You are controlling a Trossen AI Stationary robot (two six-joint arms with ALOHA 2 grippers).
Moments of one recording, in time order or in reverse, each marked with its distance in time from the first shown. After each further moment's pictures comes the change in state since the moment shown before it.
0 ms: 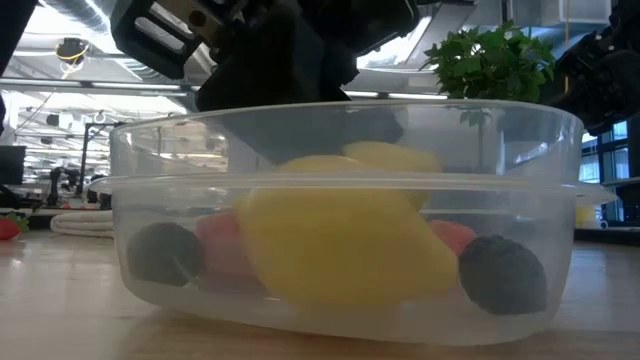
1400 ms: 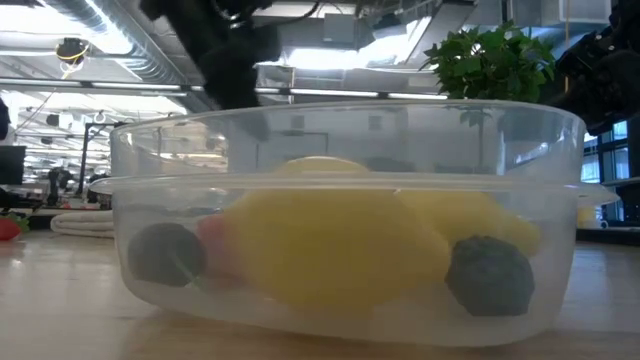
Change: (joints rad) left arm 0.400 -0.649 -0.374 -0.302 -0.485 -0.207; right arm 0.000 0.000 0.000 0.003 0.000 0.000
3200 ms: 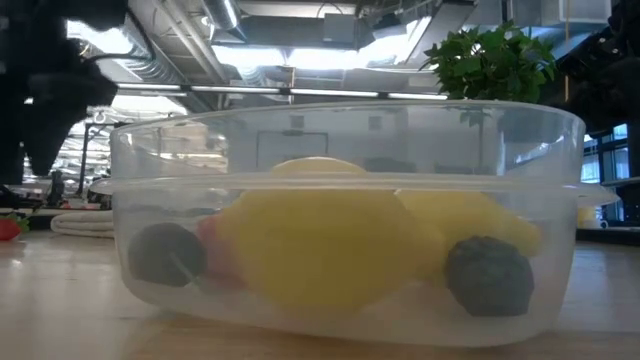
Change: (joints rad) left arm -0.415 -0.279 -0.278 -0.713 0.060 -1.484; right arm -0.001 0.000 0.000 -0.024 0.000 -0.076
